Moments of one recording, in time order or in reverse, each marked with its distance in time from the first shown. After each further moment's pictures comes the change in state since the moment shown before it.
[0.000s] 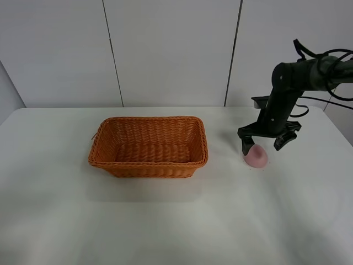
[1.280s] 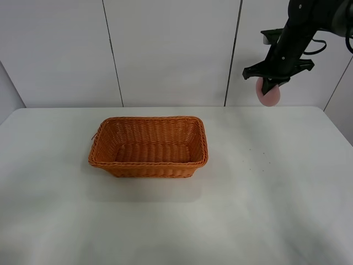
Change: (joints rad) left arm 0.000 0.000 0.000 0.000 0.000 0.000; right arm 0.027 -0.056 -0.465 -0.061 0.246 0.001
